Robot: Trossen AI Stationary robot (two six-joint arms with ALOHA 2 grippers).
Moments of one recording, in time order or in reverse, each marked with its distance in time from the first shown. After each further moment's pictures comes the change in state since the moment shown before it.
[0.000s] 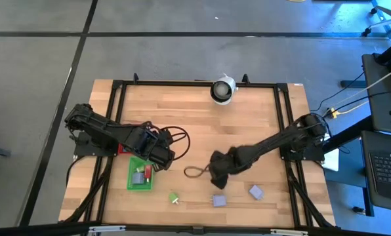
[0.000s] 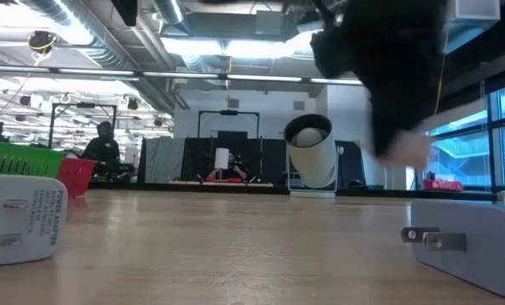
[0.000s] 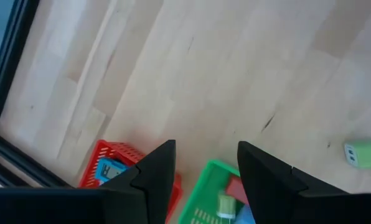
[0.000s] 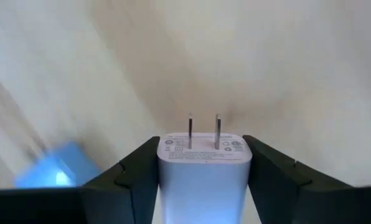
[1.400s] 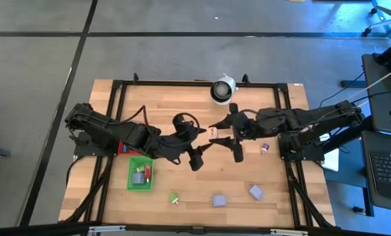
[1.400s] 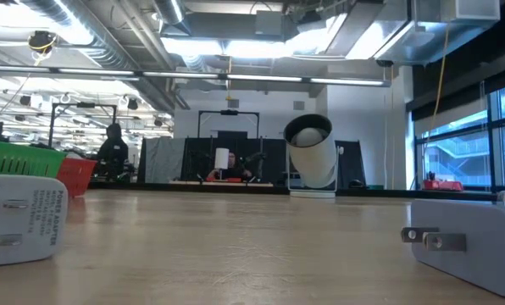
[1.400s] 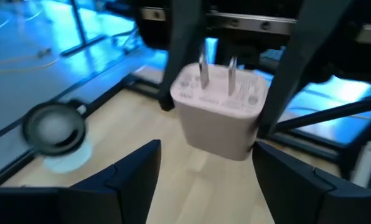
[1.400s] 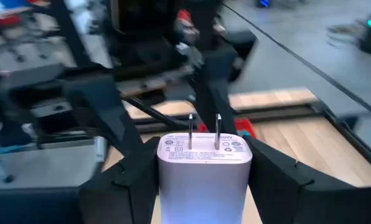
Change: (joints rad) left arm 0.030 0.000 0.000 1.041 -0.344 0.419; right arm -0.124 -0.547 0.014 0.579 0.127 -0.776
